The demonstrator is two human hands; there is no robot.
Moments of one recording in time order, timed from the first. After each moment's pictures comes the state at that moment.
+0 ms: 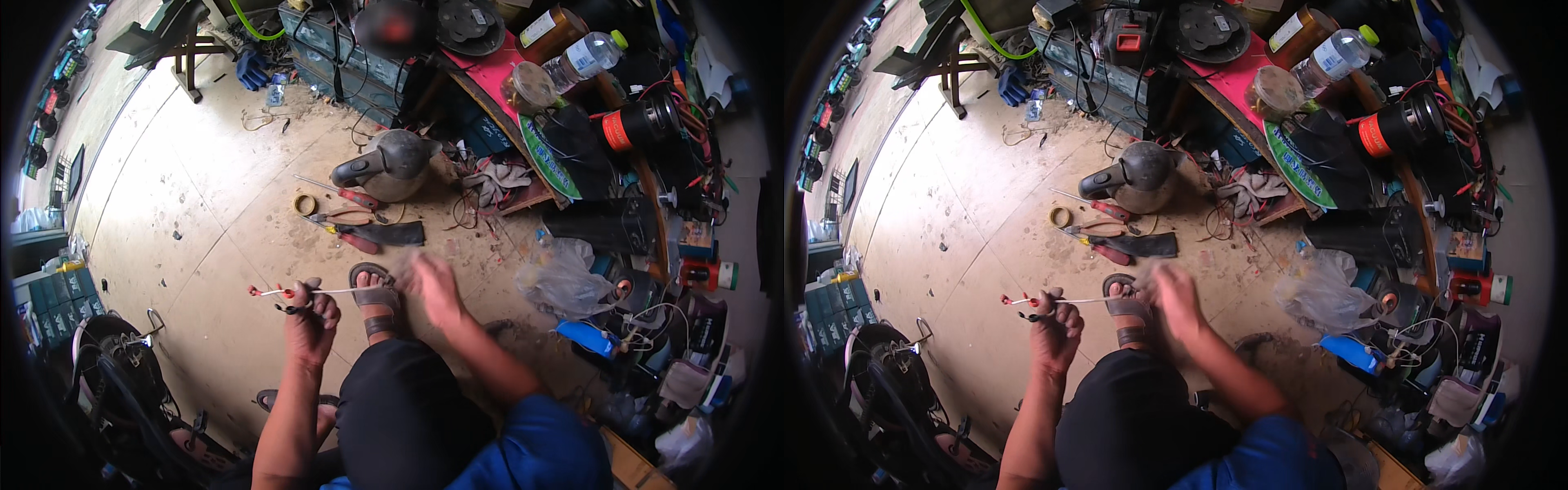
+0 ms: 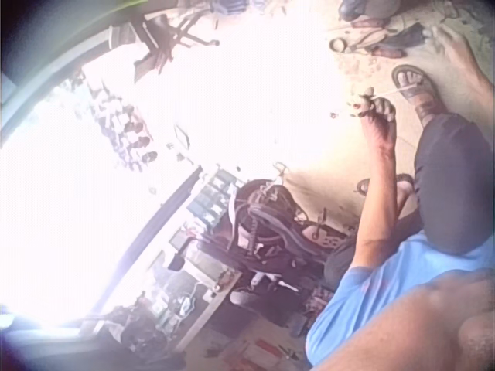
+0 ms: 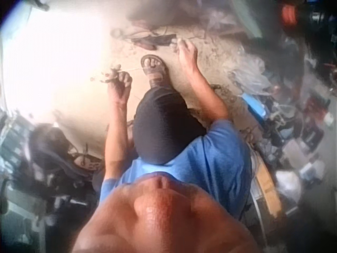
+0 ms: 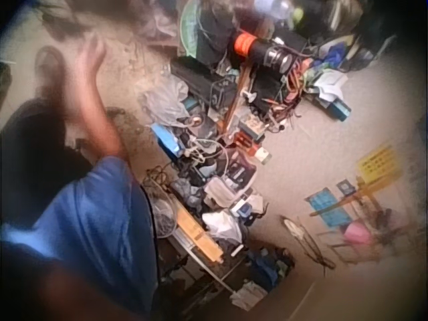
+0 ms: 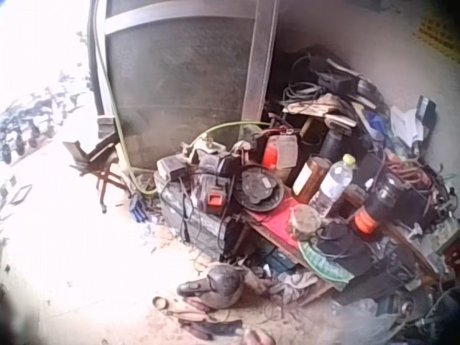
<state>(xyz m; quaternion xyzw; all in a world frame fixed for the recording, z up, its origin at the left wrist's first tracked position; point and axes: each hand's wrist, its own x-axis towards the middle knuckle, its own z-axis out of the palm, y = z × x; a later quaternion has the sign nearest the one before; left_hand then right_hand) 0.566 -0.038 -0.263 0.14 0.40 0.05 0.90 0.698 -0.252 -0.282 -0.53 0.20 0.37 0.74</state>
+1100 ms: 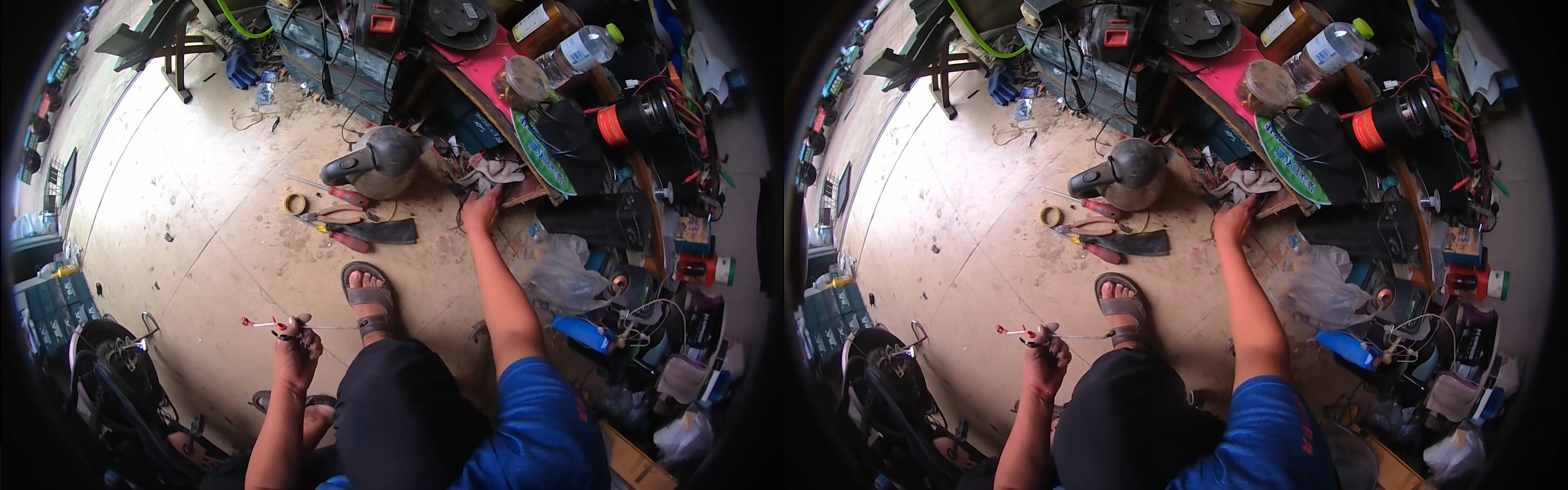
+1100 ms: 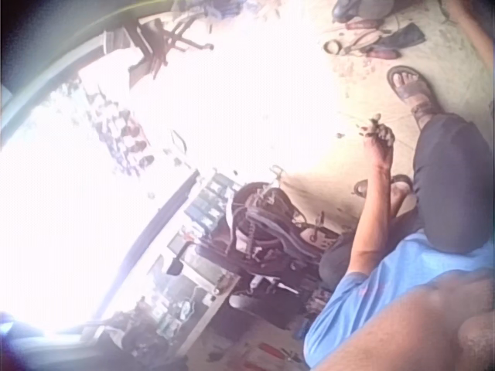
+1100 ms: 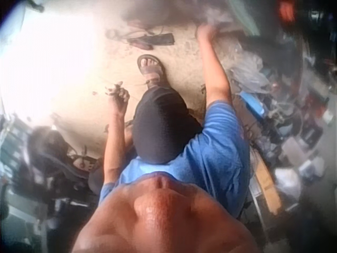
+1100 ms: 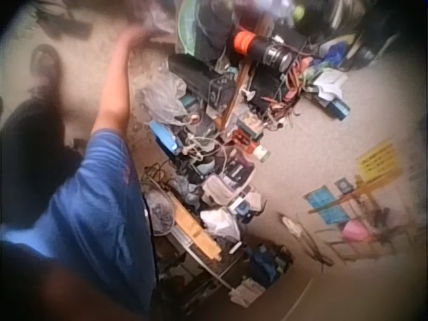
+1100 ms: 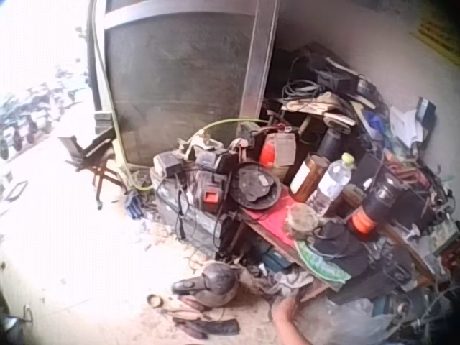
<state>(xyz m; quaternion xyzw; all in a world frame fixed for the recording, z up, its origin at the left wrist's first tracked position) 0.493 -0.030 -0.284 0.19 0.50 -0.02 0.85 0.853 -0.362 -0.457 -0.96 0.16 -0.11 0.22</state>
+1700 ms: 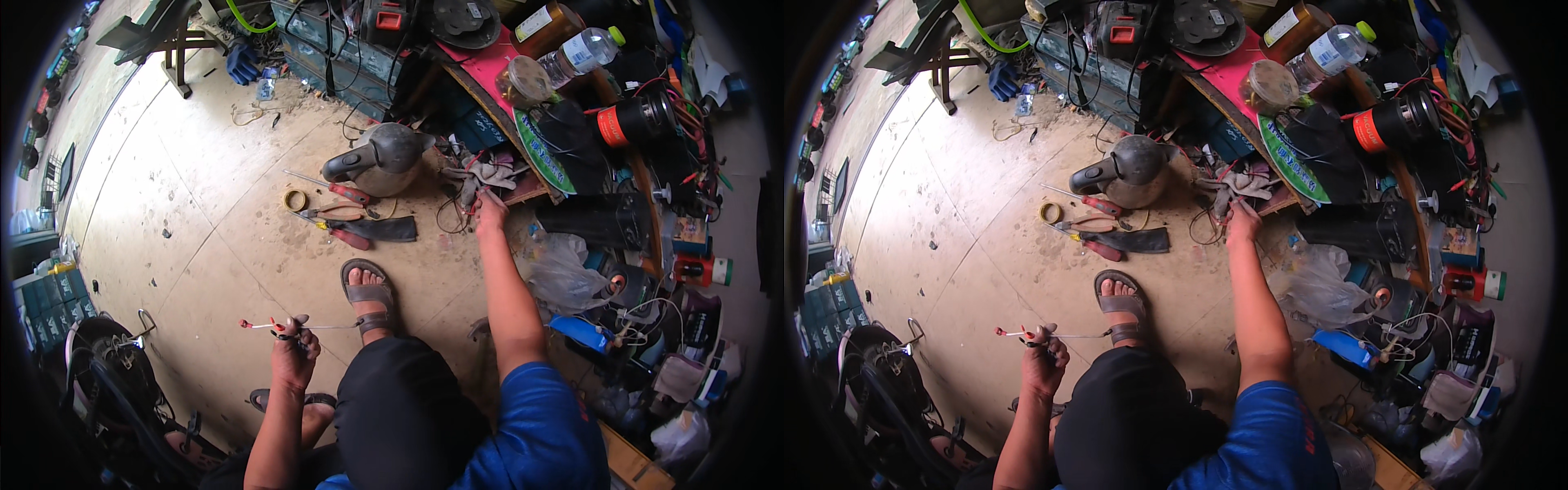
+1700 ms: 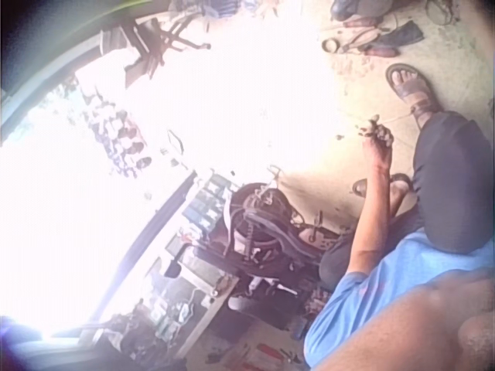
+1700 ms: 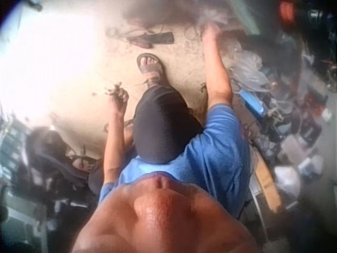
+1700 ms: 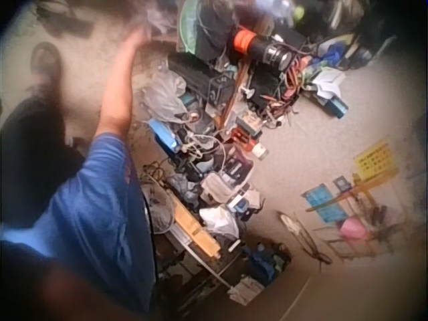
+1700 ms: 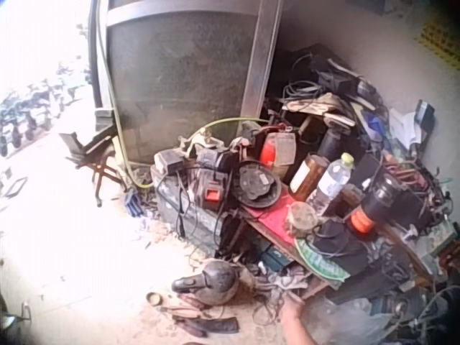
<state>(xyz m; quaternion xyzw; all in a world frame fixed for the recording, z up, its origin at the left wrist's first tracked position) 0.481 -0.026 -0.292 0.17 0.52 -0.02 0.84 0.858 -0.391 -0.458 -0.64 0.35 0.04 0.68</state>
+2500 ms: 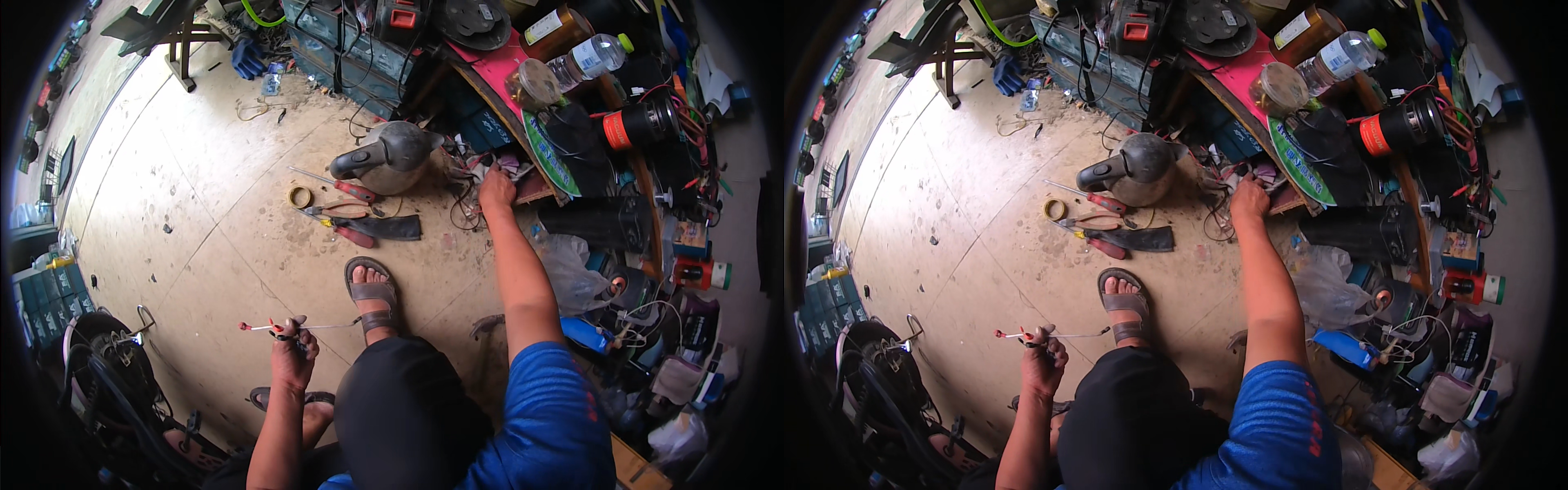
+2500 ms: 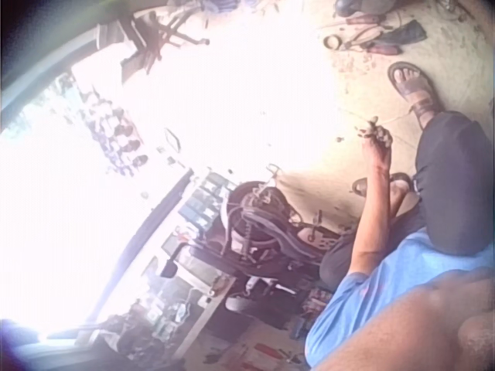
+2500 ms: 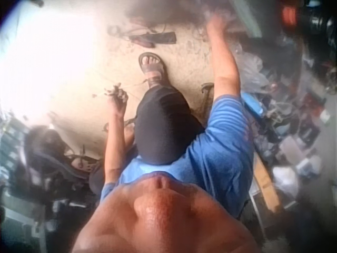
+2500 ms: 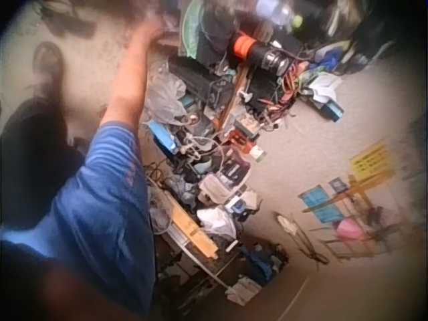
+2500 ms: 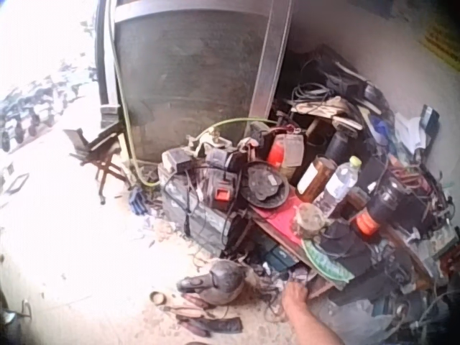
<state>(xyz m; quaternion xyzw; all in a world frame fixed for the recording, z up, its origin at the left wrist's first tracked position) 0.467 -0.017 -0.300 0.16 0.53 0.00 0.83 0.911 -0.369 -0.421 -0.99 0.00 0.08 -0.11</state>
